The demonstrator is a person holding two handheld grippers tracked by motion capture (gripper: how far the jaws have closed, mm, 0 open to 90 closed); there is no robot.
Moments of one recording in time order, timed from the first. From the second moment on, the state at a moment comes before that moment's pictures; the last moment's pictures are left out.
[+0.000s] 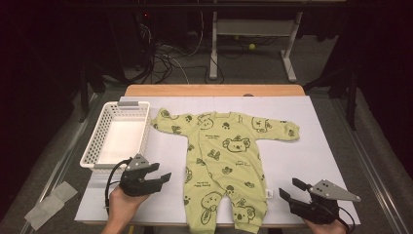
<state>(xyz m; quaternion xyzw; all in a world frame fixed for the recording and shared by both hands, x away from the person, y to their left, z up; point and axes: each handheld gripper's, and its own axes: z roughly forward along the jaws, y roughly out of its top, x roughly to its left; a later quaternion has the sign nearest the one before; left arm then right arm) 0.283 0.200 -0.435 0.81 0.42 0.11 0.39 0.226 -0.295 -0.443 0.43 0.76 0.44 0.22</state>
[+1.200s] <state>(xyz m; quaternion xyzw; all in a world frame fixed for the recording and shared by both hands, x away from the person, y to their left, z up) 0.260 0.239 -0.449 0.78 0.44 0.12 0.43 0.198 -0.336 -0.459 0.46 0.70 0.47 0.26</state>
